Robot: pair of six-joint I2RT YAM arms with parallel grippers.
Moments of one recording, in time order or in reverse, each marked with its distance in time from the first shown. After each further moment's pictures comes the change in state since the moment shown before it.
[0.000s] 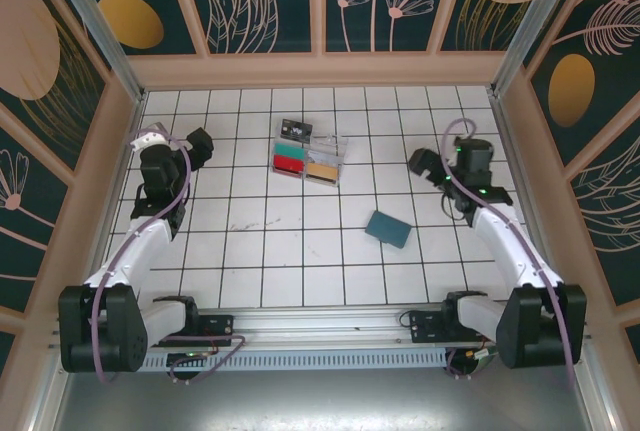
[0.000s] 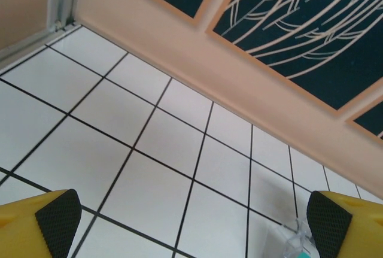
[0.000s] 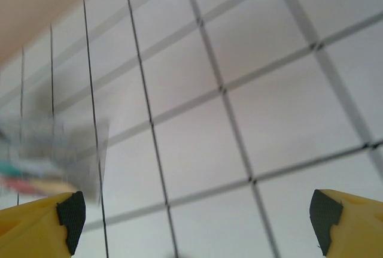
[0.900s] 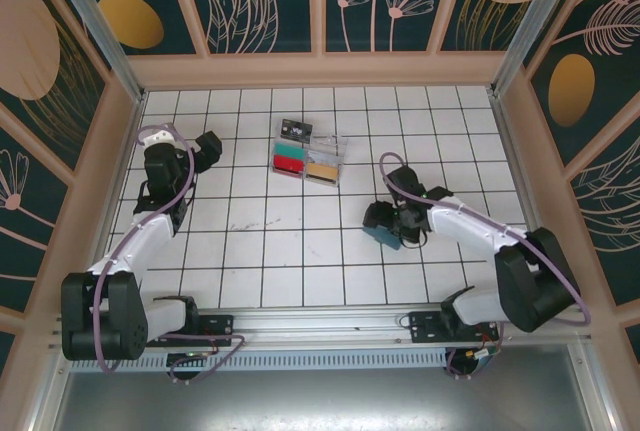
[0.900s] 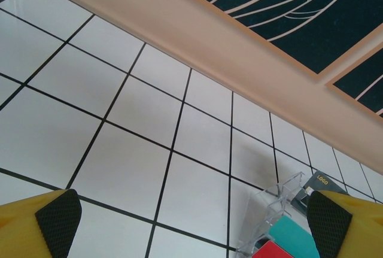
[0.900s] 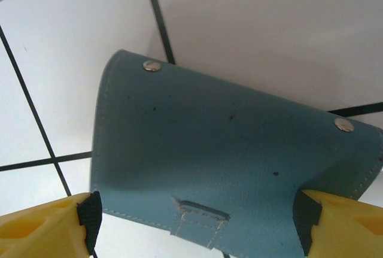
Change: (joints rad) left arm 0.000 0.060 0.004 0.003 0.127 -0.003; right arm 0.416 0.227 -0.027 -0.227 0.050 0.228
